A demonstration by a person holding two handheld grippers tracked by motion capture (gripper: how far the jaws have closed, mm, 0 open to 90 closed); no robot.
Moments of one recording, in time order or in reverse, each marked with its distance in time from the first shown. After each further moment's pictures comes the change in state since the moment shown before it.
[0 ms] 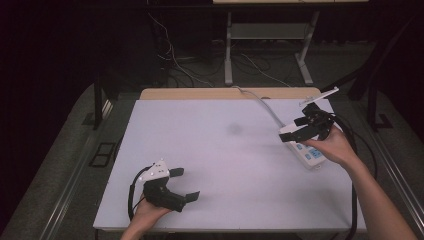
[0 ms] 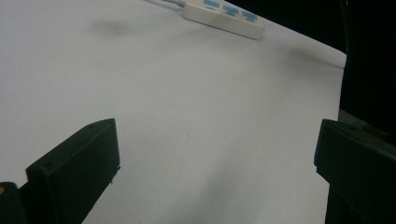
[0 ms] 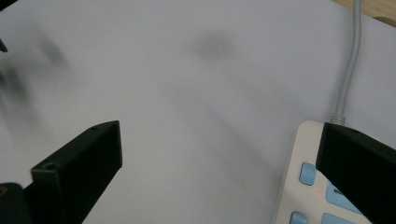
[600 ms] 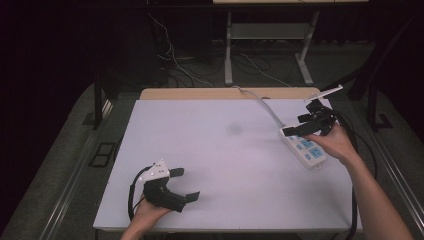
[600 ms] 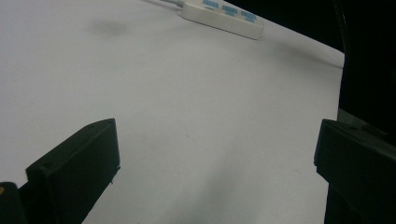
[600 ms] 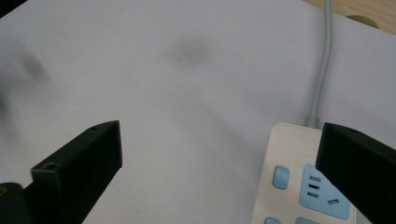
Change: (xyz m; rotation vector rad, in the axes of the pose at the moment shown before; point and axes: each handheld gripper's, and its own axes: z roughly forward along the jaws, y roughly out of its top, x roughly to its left) left arm 0.000 0.000 0.000 0.000 -0.003 0.001; right arm -0.027 -0.003 0.004 -0.030 -0.016 0.057
